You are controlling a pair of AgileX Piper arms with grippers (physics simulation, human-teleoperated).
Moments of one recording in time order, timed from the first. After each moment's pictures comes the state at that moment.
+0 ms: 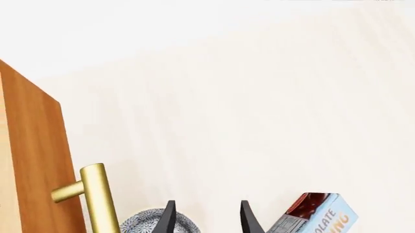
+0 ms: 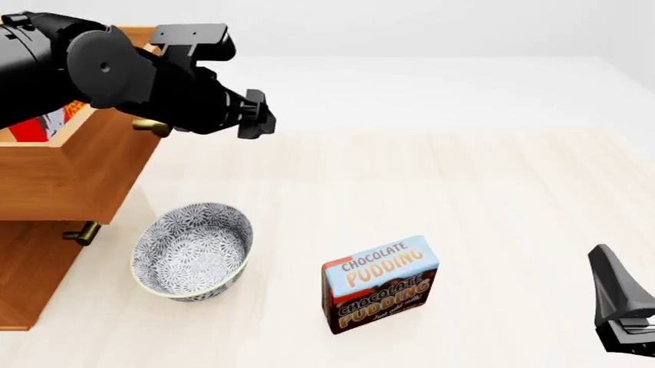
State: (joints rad) left arm -0.47 1.46 -1.24 0.59 -0.15; right arm 0.00 0.00 0.00 0.00 0.00
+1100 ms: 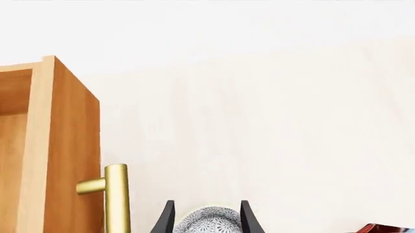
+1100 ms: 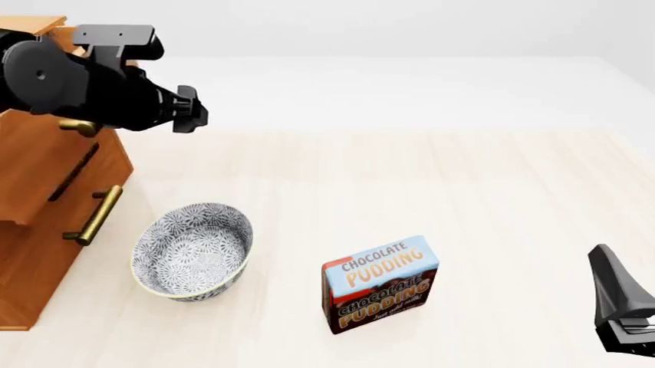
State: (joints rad) left arm -0.24 1.40 -1.15 0.53 -0.11; right arm 0.00 0.00 0.00 0.00 0.00
